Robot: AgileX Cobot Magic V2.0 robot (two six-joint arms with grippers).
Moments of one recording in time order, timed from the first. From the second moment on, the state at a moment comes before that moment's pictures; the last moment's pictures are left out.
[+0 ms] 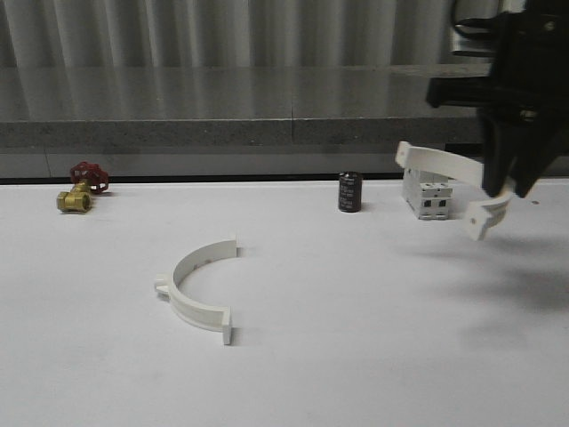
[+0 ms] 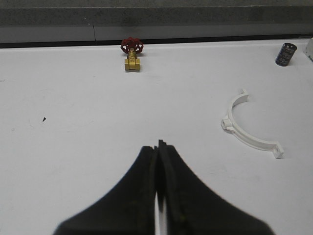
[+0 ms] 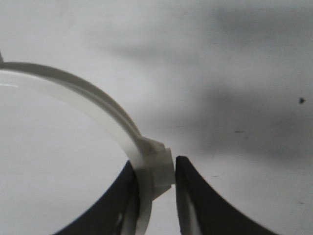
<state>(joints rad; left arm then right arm) -0.09 0.22 -0.53 -0.07 0.84 0.04 0.24 1.79 -1.40 0.03 1.08 0.26</state>
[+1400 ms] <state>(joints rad) -0.09 0.22 -0.53 -0.07 0.84 0.04 0.62 2.15 -1.66 0.00 0.99 0.76</state>
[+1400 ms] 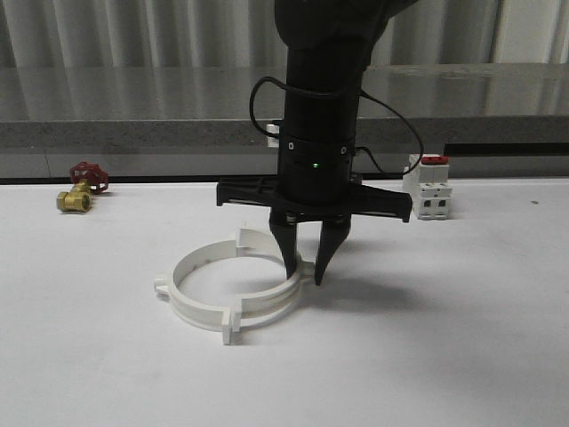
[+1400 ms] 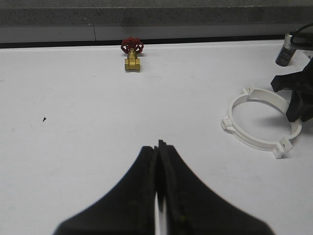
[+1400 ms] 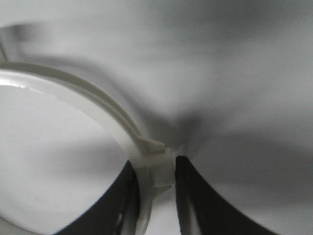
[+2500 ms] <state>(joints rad) -0.09 0.22 -0.53 -0.07 0.84 0.04 0.65 1.95 -1.66 -0.12 1.16 0.55</state>
